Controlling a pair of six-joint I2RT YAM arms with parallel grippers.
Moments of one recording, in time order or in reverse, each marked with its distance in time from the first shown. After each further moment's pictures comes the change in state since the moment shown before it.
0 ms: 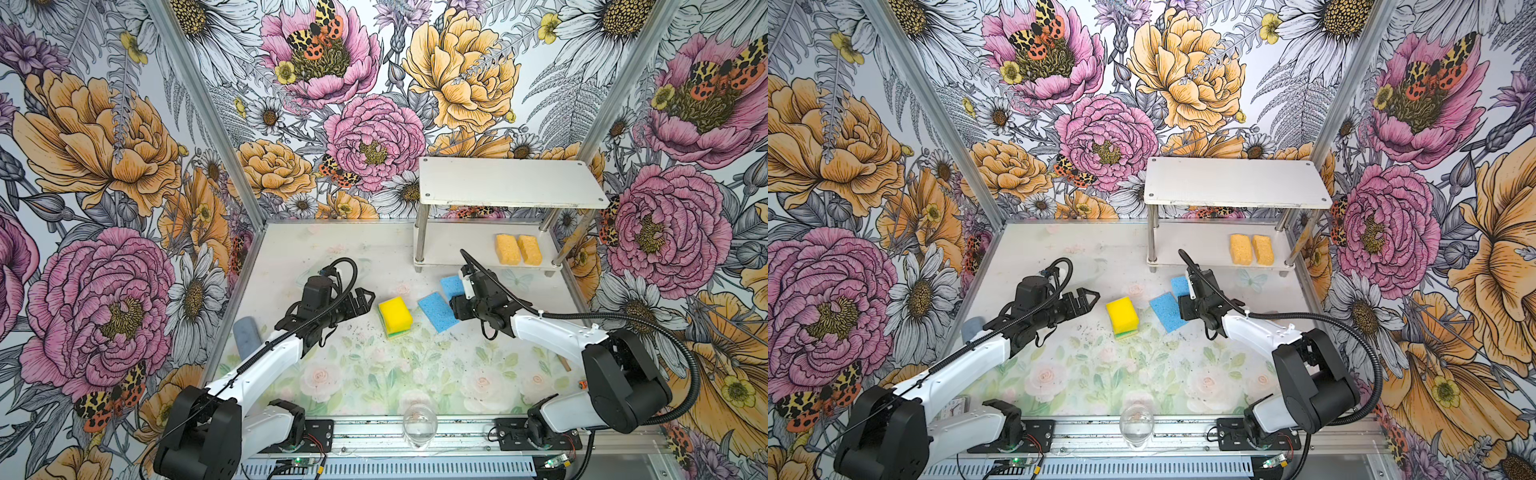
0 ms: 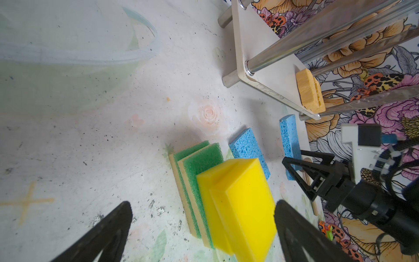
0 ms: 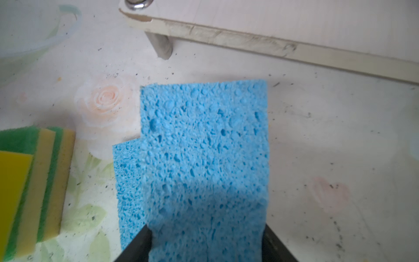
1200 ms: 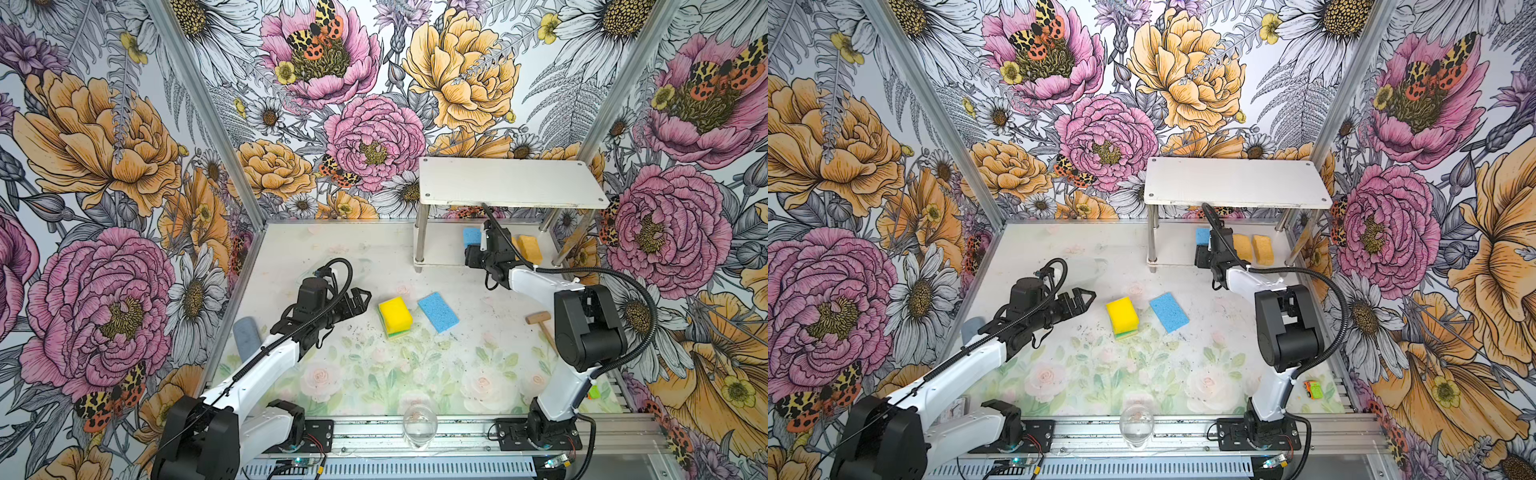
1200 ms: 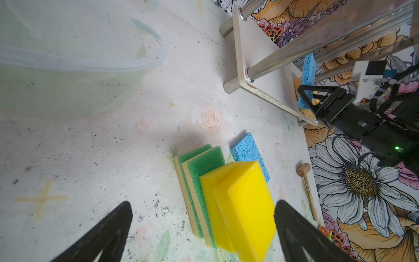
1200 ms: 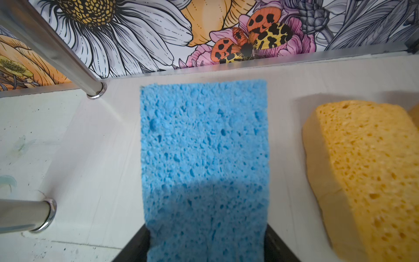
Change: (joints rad) left arm 0.031 -0.043 -0.021 -0.002 0.000 0.000; right arm -0.227 0.377 0.421 0.140 0.016 0.022
